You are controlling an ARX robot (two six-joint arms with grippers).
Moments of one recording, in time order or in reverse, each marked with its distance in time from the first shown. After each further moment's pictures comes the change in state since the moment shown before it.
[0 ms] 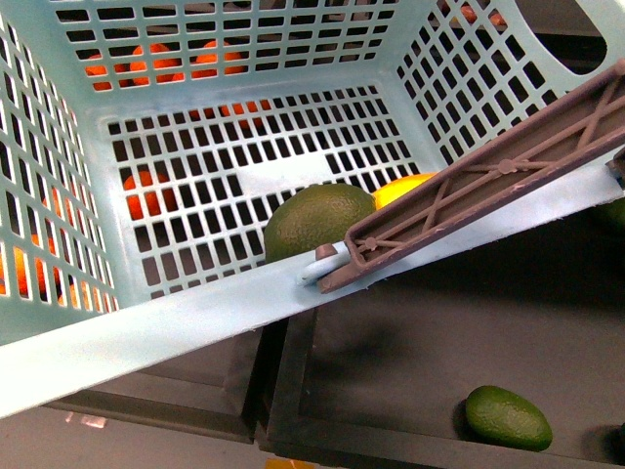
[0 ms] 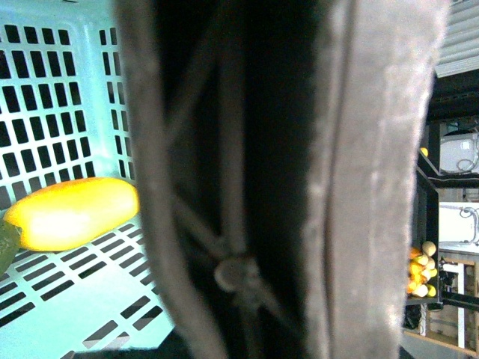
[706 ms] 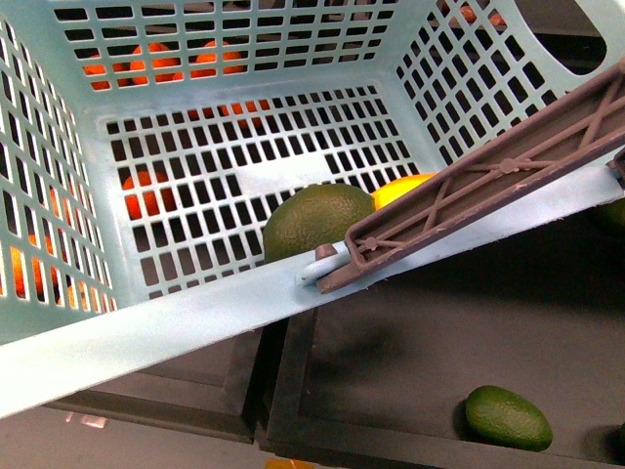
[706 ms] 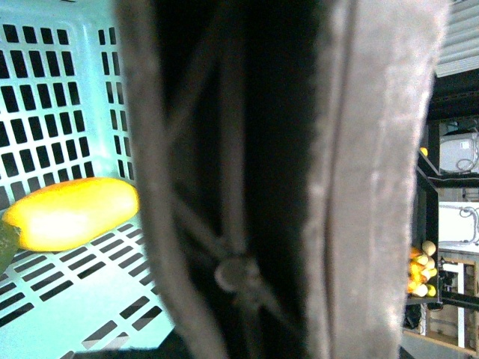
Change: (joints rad) left arm 0.000 0.000 0.000 0.000 0.000 0.000; right arm 0.000 0.000 0.000 0.000 0.000 0.000
